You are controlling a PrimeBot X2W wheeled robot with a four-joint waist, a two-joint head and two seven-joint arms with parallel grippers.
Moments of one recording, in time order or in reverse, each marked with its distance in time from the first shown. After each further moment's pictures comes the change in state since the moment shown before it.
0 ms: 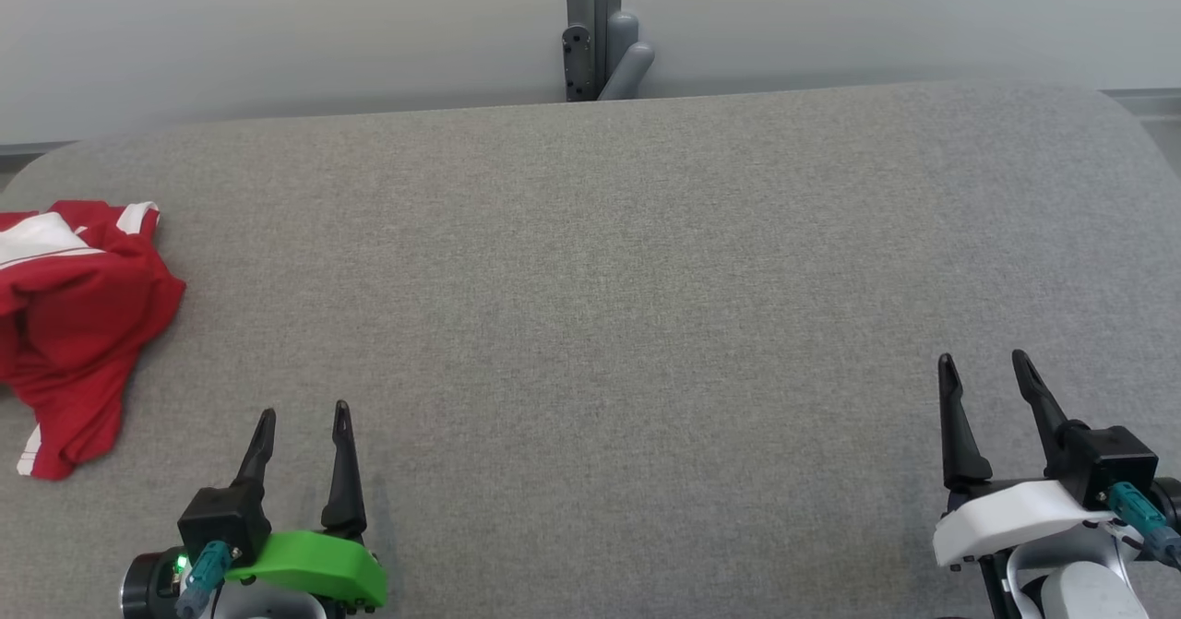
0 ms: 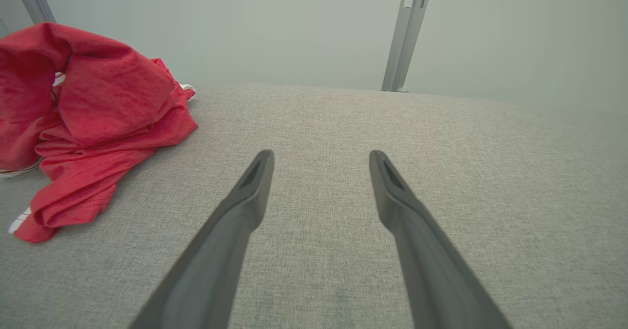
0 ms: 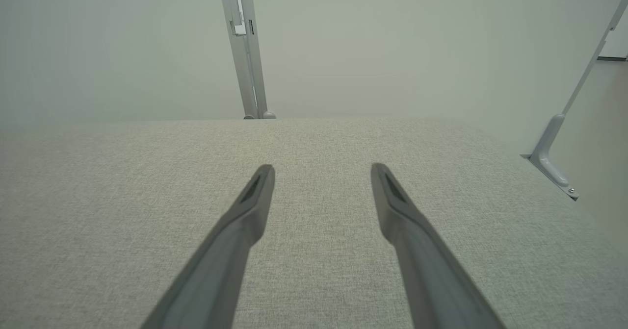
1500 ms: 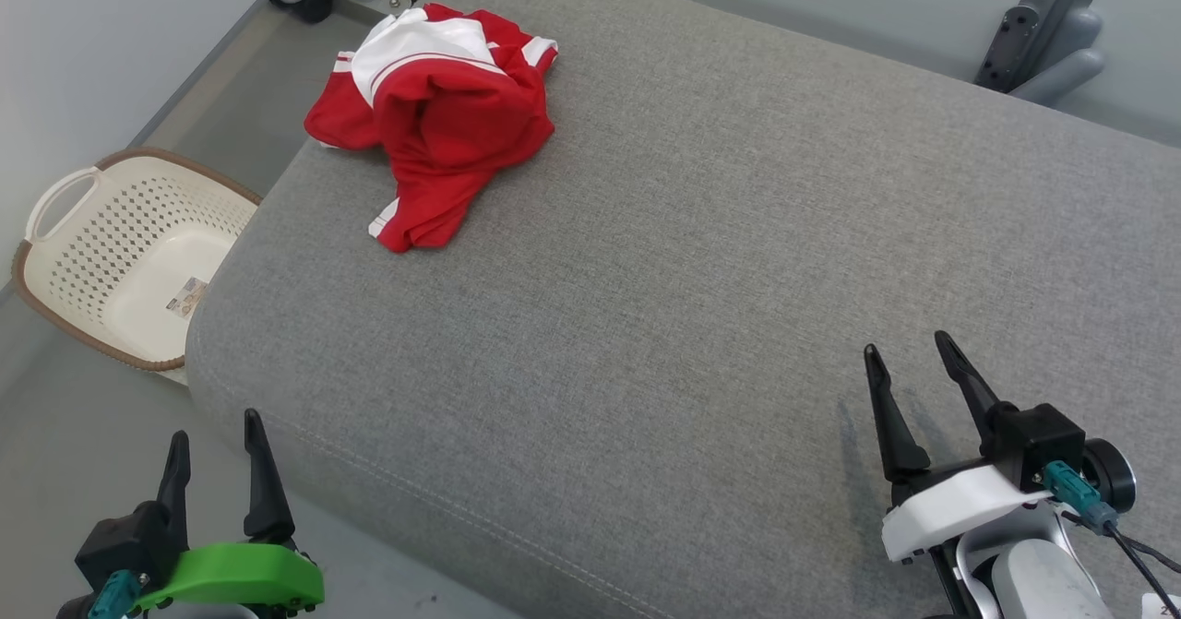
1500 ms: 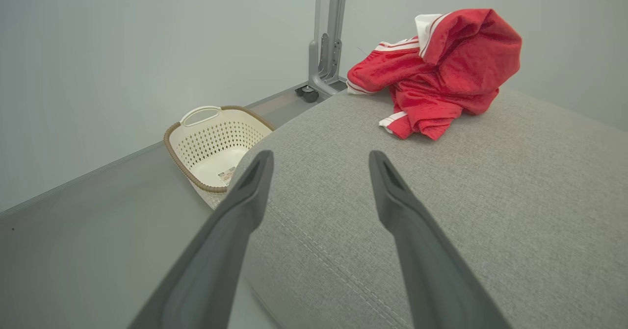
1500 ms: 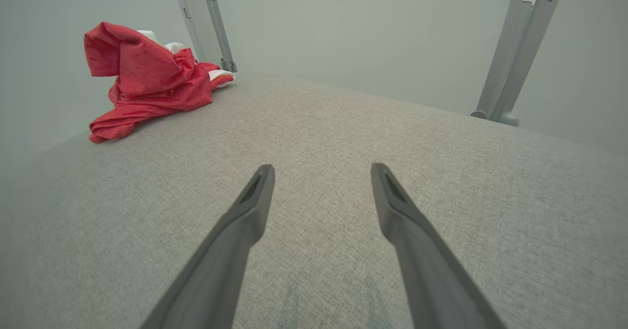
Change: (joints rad) left arm 0.036 0.000 0.117 -0.045 -0.105 0.028 -0.001; right arm -0.049 -0.037 0.148 0.023 0.024 0.000 -0.003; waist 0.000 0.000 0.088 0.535
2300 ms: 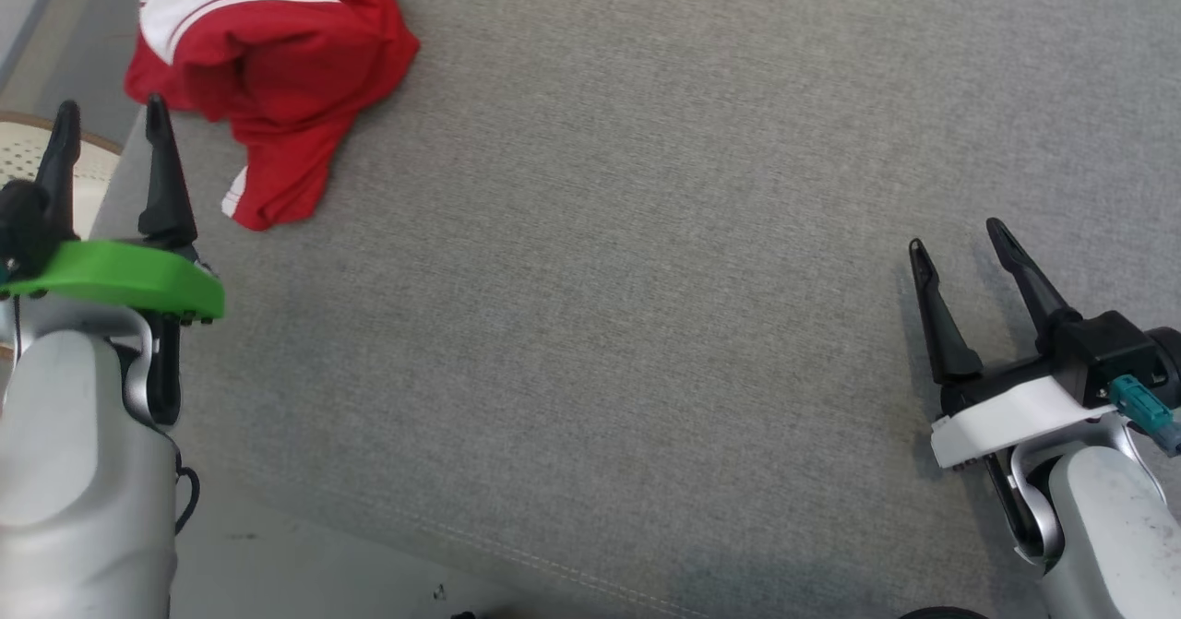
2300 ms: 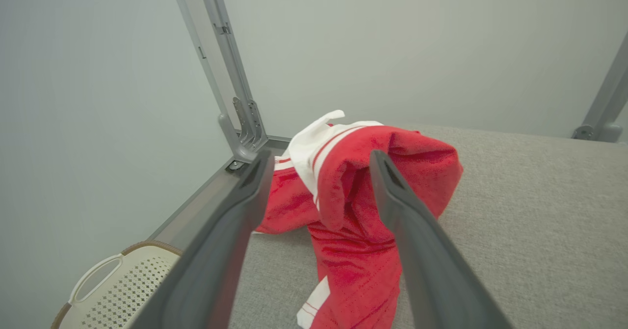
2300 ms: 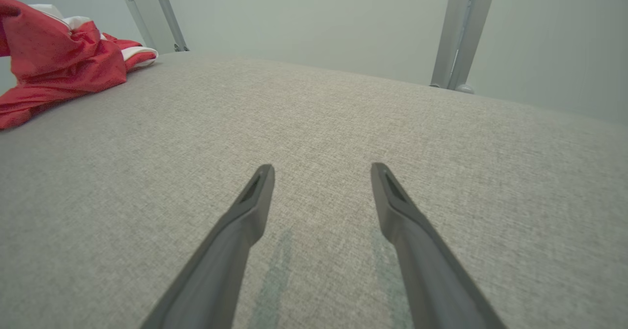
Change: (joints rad) left arm -0.574 0.161 -0.019 0.264 0.031 -0.130 0.000; right arm -0.129 -0.138 0.036 -0.063 0.043 0.000 0.000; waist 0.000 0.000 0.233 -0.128
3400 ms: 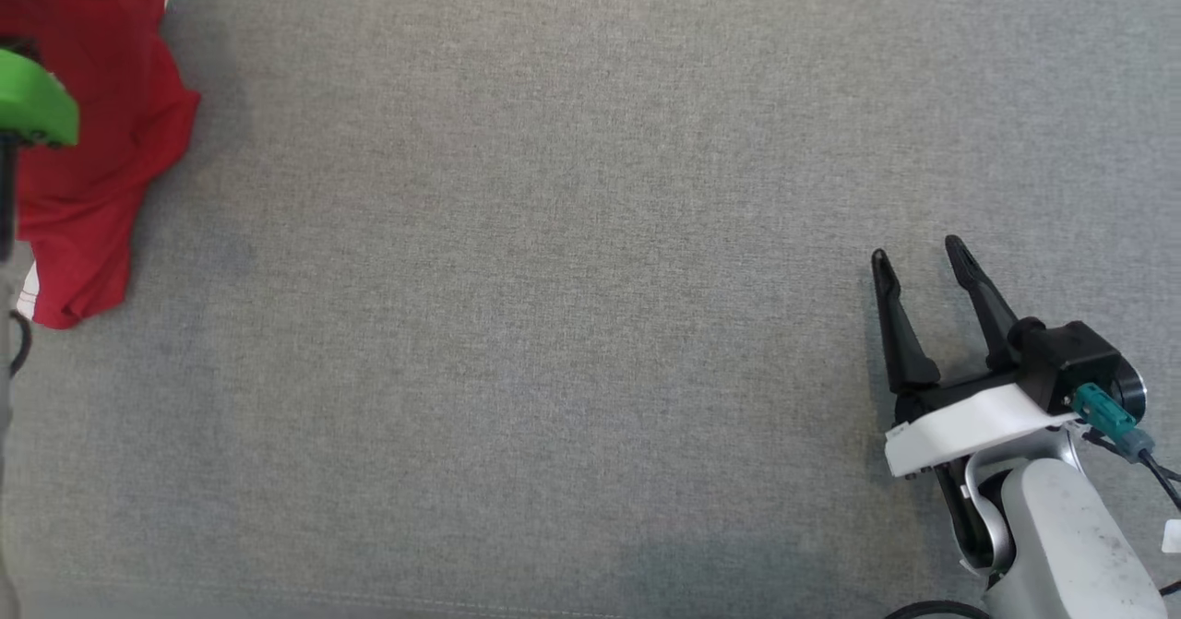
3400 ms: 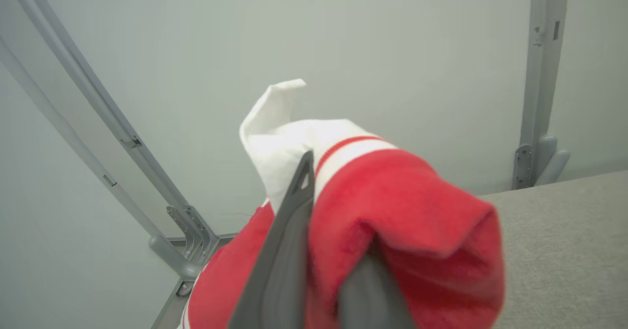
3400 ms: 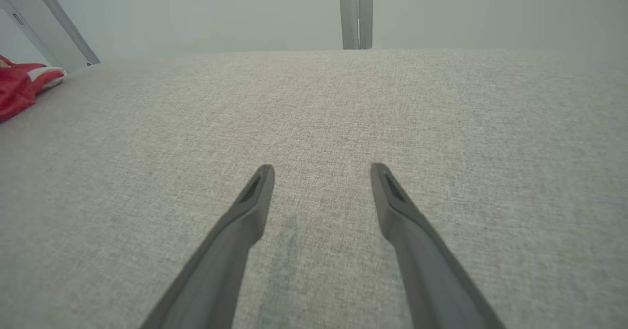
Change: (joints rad) left arm -0.375 0.260 -0.274 0.174 -0.060 0.006 0.002; right arm -0.006 0.088 -0.004 0.032 0.048 0.000 0.000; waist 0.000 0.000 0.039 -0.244
